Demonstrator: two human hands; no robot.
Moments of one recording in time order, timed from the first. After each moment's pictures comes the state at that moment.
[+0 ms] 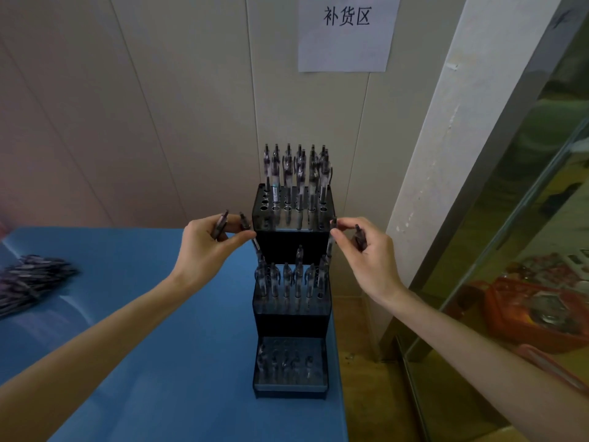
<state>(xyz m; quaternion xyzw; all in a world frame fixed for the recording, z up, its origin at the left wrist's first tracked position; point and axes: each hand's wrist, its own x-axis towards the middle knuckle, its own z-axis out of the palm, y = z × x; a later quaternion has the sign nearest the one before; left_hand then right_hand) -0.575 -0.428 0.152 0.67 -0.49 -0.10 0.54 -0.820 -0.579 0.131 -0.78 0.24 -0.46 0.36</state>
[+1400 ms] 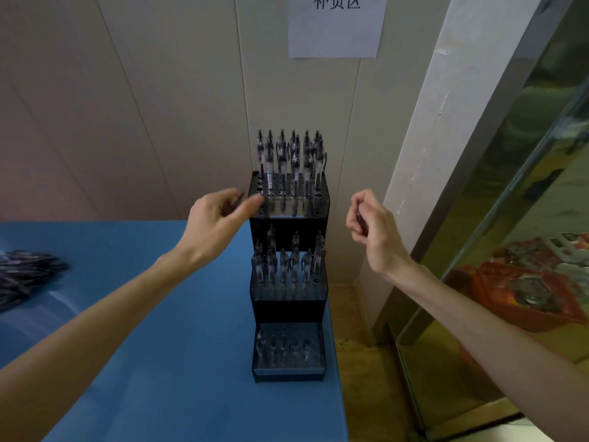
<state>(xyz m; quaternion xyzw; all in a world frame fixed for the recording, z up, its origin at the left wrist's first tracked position) -0.588 -0.439 0.181 0.68 -0.55 -0.12 0.48 -0.833 -0.576 0.157 -0.75 0.24 -0.41 0.46</state>
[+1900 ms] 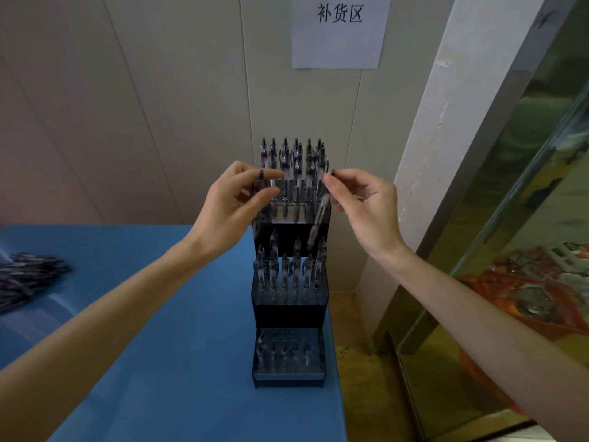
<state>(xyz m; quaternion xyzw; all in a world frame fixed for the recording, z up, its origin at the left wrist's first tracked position) -0.613 -0.443 0.218 0.60 -0.61 -0.06 0.52 -0.804 -0.577 0.198 -0.71 0.17 -0.51 0.45</state>
